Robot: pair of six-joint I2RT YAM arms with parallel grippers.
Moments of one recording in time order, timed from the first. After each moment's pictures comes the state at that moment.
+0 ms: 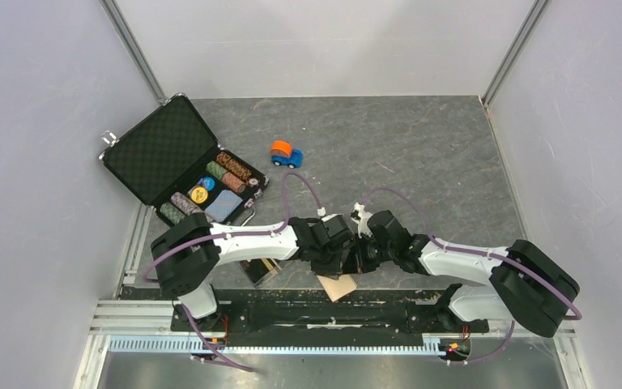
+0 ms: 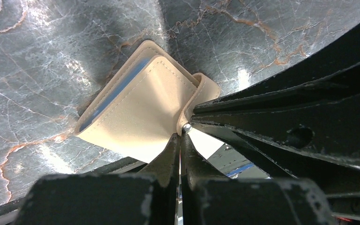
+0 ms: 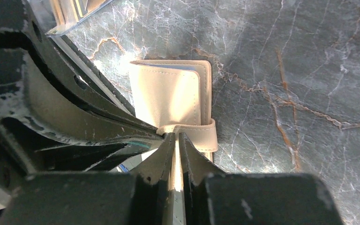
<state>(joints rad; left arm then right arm) -1.15 1.66 0.99 -0.50 0.03 -0.99 0.81 1.28 0.40 0.07 -0.40 0.65</state>
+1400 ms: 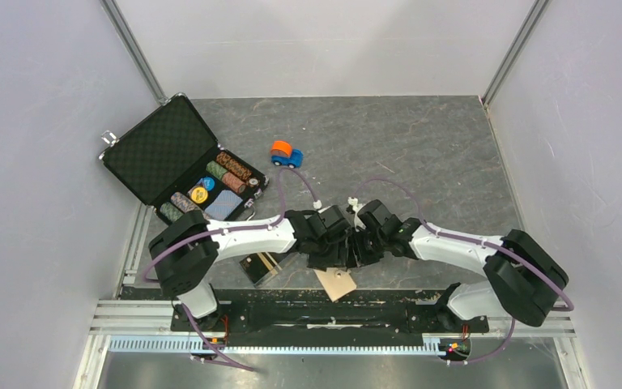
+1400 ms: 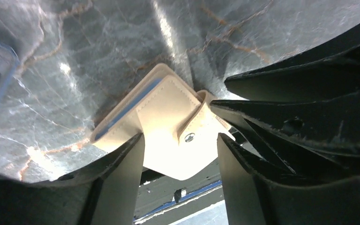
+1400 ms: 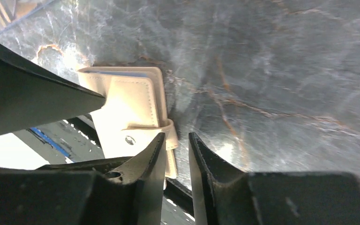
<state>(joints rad) -1.10 1.66 1.00 -0.50 0.05 -0.99 0.81 1.37 0.59 -0.24 -0.27 0.52</state>
